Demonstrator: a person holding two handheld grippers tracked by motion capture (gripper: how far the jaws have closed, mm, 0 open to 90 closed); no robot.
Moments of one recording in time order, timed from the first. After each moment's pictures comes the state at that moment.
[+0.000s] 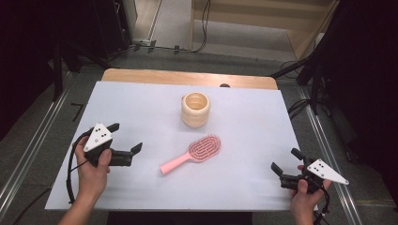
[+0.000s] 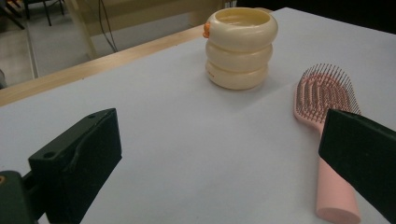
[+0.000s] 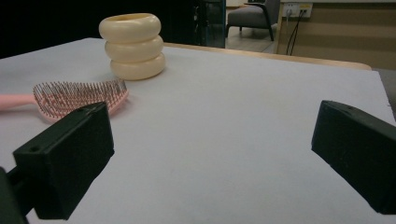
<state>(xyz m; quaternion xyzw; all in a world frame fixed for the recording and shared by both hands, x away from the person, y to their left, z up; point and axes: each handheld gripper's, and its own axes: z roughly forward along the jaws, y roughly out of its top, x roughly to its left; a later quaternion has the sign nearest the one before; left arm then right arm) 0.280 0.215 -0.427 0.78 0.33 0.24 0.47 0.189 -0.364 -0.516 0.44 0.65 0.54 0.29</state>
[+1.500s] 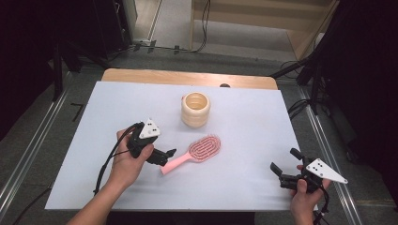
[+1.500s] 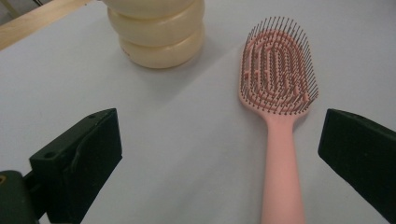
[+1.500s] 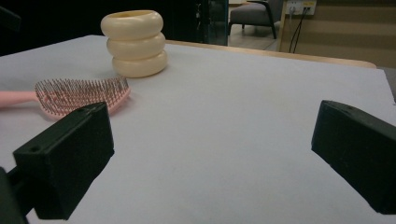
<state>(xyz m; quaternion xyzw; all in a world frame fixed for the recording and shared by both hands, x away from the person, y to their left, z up) 0.304 0.121 -0.437 0.87 0.27 0.15 0.38 0.190 -0.363 -0.517 0.44 0.66 0.54 0.29</state>
